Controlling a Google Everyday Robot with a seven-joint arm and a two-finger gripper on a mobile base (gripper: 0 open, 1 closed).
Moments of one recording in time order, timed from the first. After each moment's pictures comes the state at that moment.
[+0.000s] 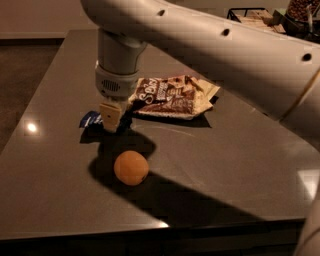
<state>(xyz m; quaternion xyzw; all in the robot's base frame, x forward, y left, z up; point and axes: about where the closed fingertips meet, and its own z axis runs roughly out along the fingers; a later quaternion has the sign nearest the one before) 0.518 0.097 0.871 -0.62 0.78 0.08 0.08</state>
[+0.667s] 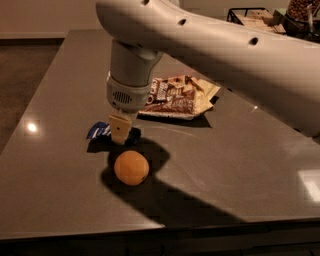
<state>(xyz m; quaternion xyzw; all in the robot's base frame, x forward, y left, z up) 0.489 0.070 0.861 -0.60 0.79 0.10 0.07</state>
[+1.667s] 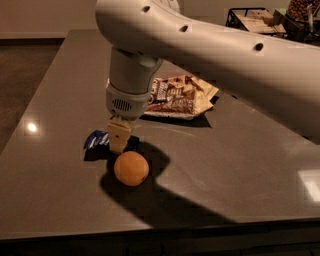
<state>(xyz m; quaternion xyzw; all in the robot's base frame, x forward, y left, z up) 0.472 0.071 0.854 -0.61 0.78 0.10 0.06</state>
